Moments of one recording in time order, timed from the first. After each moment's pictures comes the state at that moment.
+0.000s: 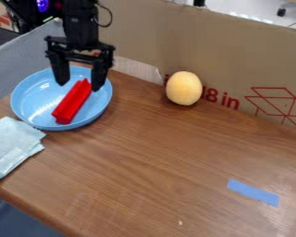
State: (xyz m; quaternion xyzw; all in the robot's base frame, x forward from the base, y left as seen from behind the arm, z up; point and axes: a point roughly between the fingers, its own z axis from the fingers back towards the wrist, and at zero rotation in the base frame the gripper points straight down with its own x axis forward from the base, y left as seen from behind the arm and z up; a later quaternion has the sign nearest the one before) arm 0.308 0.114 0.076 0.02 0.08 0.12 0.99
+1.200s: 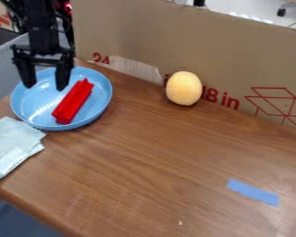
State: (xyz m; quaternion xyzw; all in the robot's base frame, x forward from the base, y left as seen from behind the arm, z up) arm 0.325 0.174 0.054 -0.01 0.08 0.14 0.99
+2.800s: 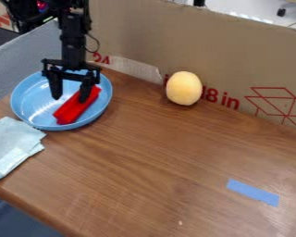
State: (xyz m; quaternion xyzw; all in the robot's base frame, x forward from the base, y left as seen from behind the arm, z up) arm 0.342 0.178 0.013 0.04 0.13 0.19 0.97
